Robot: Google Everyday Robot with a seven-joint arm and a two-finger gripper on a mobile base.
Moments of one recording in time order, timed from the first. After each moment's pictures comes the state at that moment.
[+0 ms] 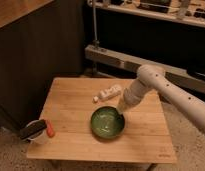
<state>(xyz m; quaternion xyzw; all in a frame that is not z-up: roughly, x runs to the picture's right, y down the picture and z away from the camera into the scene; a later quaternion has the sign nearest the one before) 0.109 0.105 0.756 -0.29 -0.32 -0.18 0.88</state>
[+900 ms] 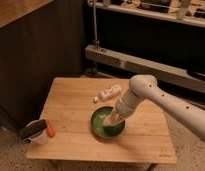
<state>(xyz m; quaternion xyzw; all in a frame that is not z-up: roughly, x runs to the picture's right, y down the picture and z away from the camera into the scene) 0.068 0.147 0.735 -0.28 -0.35 -0.26 0.85</state>
